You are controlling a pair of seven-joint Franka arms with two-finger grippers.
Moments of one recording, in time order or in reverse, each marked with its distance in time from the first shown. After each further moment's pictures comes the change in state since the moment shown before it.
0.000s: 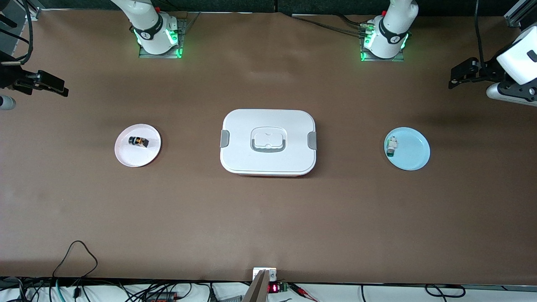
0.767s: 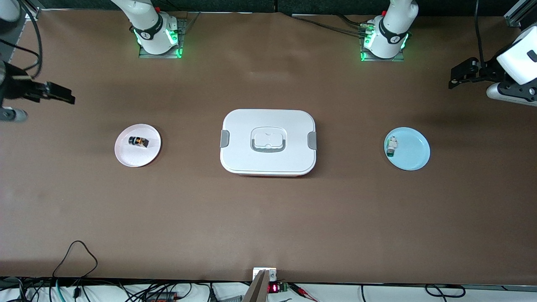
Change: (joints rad) left arm 0.000 0.000 0.000 0.000 0.000 0.000 0.000; right arm 0.002 0.088 0.001 -0.003 0.000 0.028 0.000
